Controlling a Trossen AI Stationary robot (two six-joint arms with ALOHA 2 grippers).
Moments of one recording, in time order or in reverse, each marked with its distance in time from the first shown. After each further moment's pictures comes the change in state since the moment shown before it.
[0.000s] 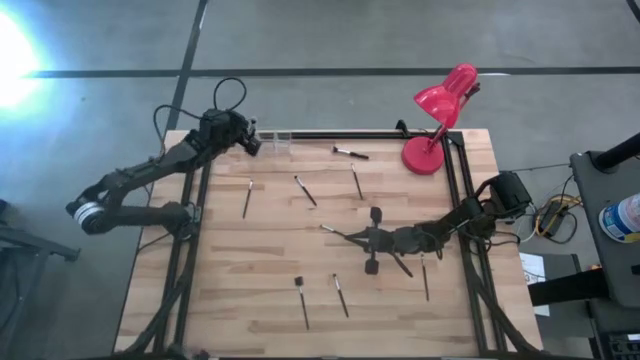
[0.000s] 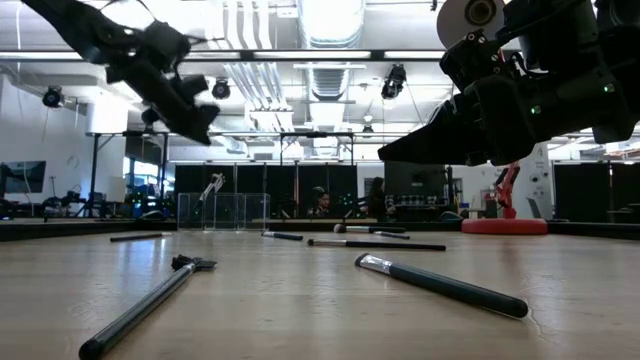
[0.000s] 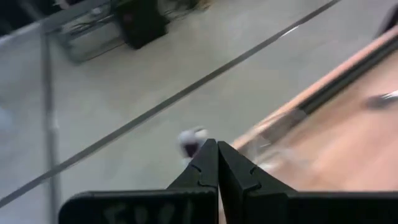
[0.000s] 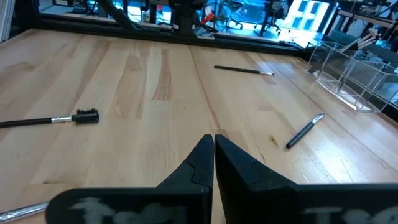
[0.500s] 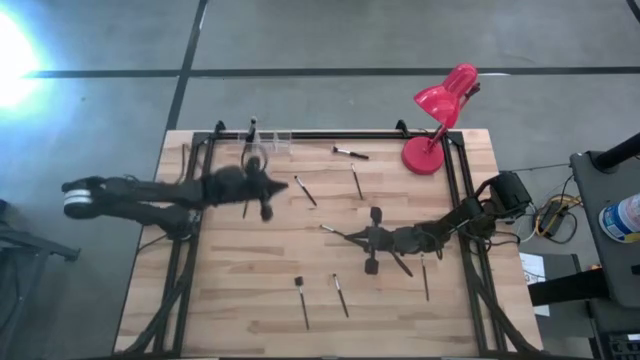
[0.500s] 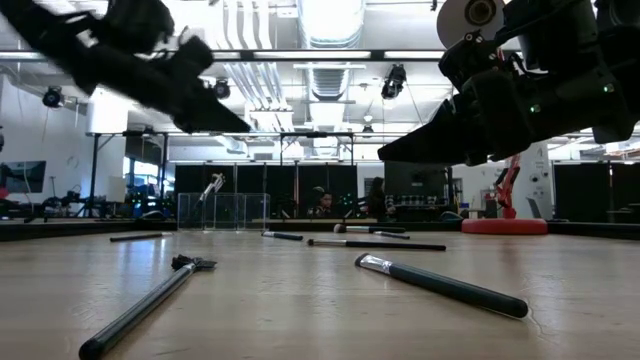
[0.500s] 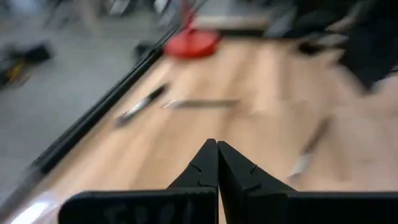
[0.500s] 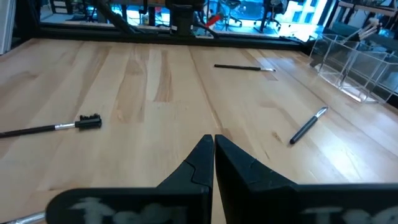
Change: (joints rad) left arm -0.621 -0.040 -0.297 0.415 0.145 -0.063; right arm -0.002 0.000 0.000 -0.001 0.000 0.053
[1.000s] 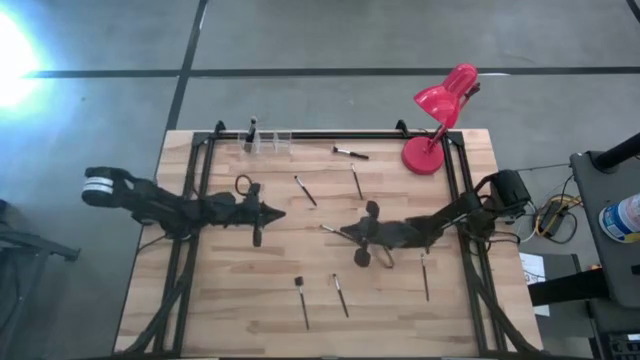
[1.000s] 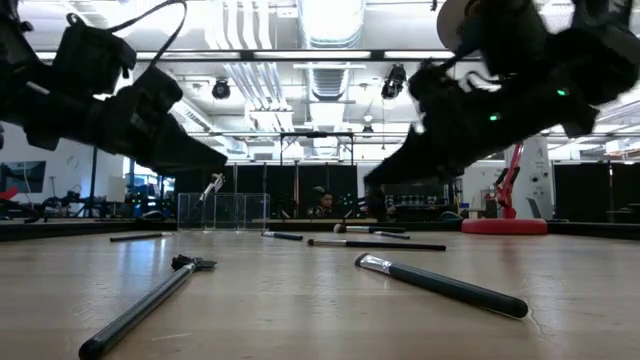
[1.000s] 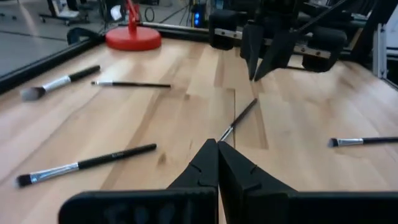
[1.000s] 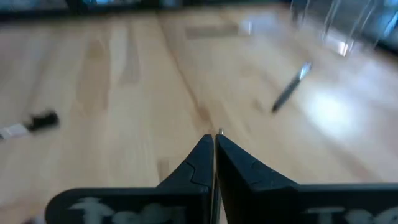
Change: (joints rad) left arm -0.144 0.232 -0.290 0.592 0.045 -0.158; right arm -0.078 -0.008 0.120 -0.322 -0.006 0.184
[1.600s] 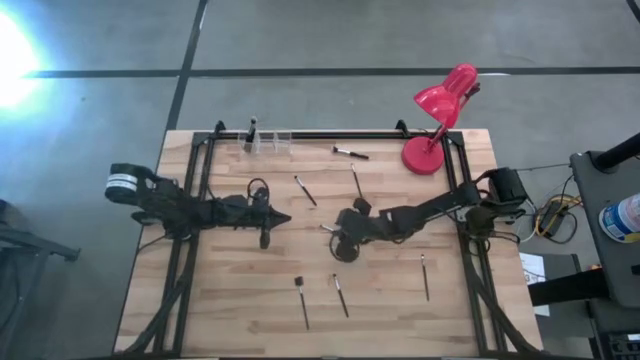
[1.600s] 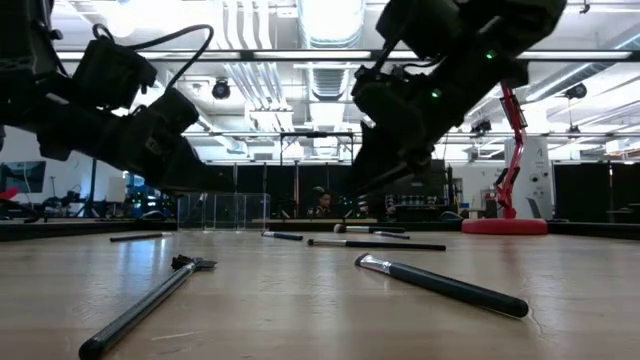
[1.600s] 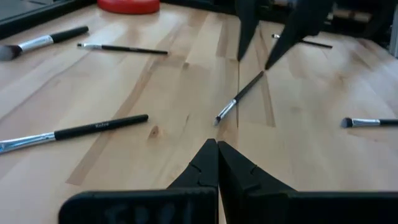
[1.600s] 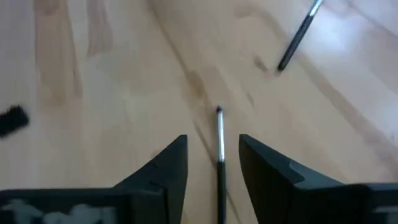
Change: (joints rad) left arm -0.008 0.208 0.058 0.046 0.001 -0.047; right arm -0.079 0.010 0.346 -0.669 -0.116 0.204
